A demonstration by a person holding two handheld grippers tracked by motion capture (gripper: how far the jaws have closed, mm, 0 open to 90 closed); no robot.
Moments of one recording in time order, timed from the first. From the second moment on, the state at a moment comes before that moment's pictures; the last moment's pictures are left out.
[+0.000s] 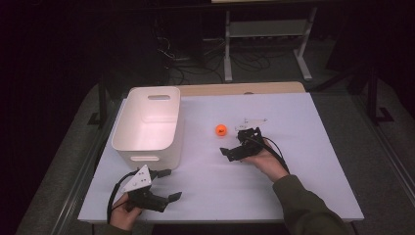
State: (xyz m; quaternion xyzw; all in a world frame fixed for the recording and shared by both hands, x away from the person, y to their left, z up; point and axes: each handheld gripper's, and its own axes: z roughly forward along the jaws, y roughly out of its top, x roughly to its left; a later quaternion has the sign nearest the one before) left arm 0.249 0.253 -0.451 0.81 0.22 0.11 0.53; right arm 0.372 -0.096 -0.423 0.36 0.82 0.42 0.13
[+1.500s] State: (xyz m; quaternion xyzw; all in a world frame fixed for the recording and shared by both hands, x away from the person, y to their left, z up) left arm 0.248 0.252 -0.451 0.81 0.22 0.11 0.53; right arm 0.402 -0.075 -0.417 0.36 0.82 0.43 0.15
